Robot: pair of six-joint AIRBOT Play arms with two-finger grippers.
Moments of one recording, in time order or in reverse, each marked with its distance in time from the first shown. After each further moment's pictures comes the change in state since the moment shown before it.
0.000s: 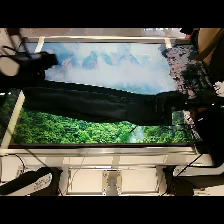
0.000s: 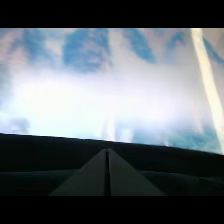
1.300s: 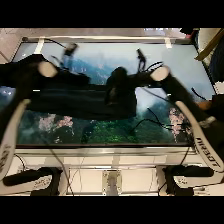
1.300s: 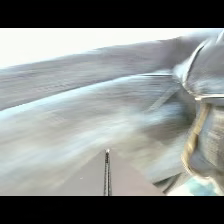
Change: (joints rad) left arm -0.082 -0.082 0.000 -0.115 -0.217 0.188; right arm 0.974 -0.045 0.267 -0.156 -0.742 0.693
